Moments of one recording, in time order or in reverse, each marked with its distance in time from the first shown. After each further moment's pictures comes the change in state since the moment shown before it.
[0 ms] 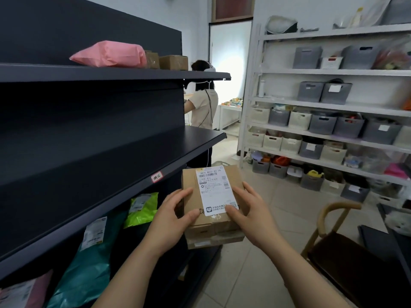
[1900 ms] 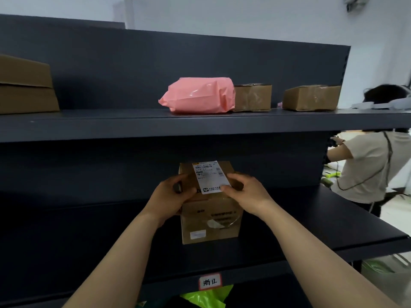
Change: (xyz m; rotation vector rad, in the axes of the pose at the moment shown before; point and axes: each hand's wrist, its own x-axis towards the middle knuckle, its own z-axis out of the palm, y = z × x) left_hand 0.250 -0.008 -0.155 0.044 0.739 -0.353; right_hand 0.421 -0.103 0.182 0.220 -0.728 -0.461
